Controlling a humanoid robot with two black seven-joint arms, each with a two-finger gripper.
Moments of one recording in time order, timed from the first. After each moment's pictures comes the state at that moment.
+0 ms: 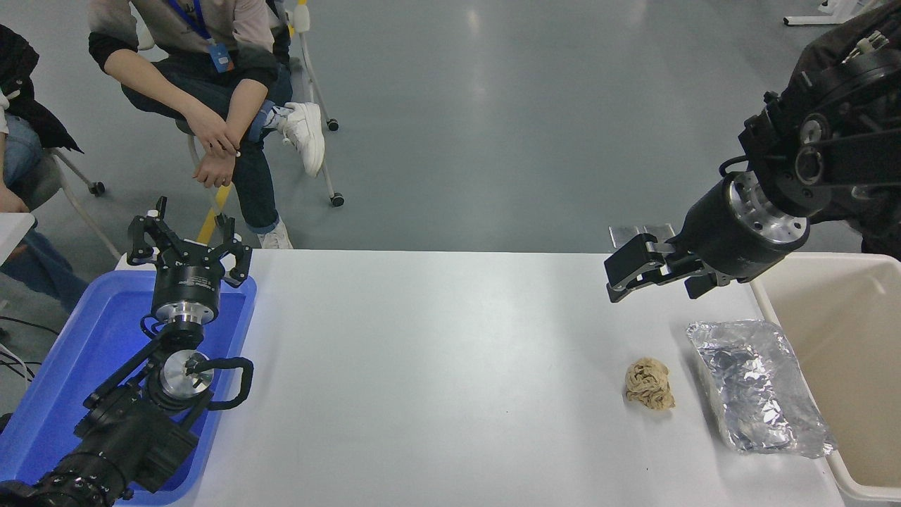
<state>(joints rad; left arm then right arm) -0.54 0.16 -1.09 -0.55 0.03 -0.40 -0.56 2.37 -0.22 -1.39 1.63 -0.18 0.53 0.22</state>
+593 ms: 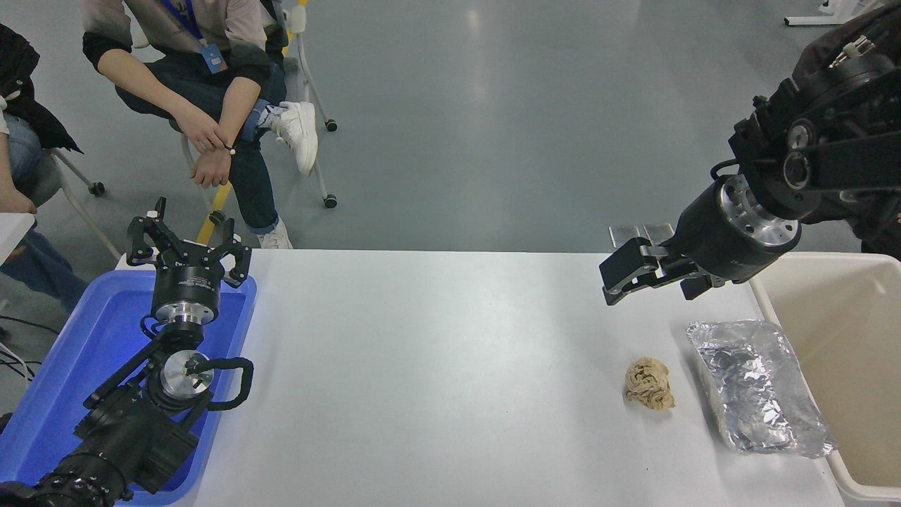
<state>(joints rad) -0.54 0.16 -1.09 -0.55 0.03 -0.40 -0.56 2.30 -0.22 -1.41 1.62 -0.20 0.48 0.22</state>
